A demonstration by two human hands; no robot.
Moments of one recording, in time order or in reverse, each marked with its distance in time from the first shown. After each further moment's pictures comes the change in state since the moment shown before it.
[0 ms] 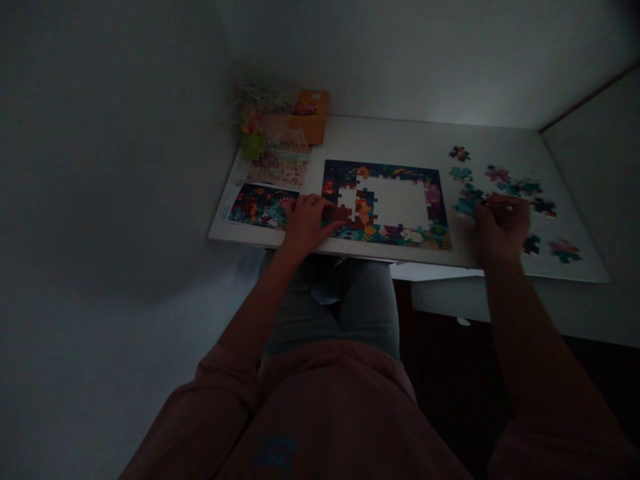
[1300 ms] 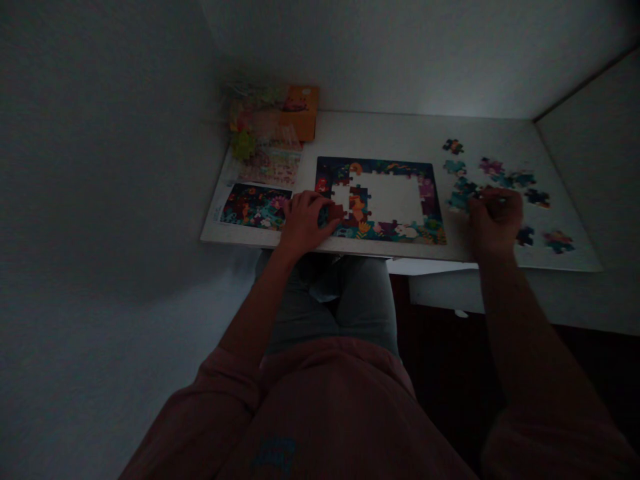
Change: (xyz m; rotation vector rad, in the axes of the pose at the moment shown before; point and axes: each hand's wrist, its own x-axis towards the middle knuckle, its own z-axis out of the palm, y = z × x) left_hand 0.002 -0.003 0.010 -0.010 0.005 0.009; right_hand 0.000 0.005 -0.001 -0.002 -0.023 -0.023
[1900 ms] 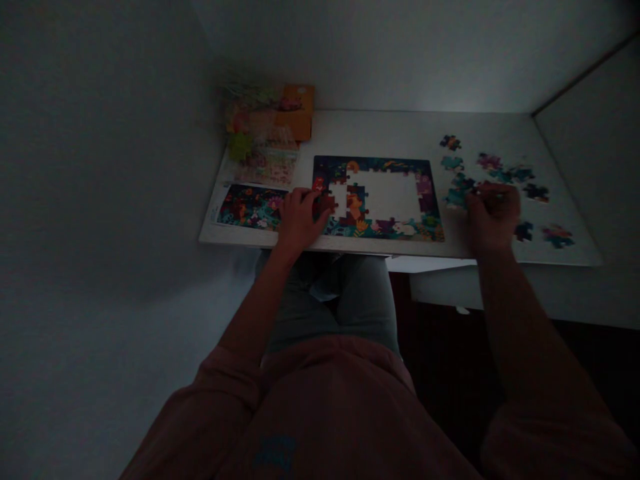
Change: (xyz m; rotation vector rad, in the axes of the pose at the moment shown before) left_hand 0.003 0.005 0.001 0.055 0.075 -0.090; right_hand 0.008 0.018 -0.006 0.011 -0.042 -0.116
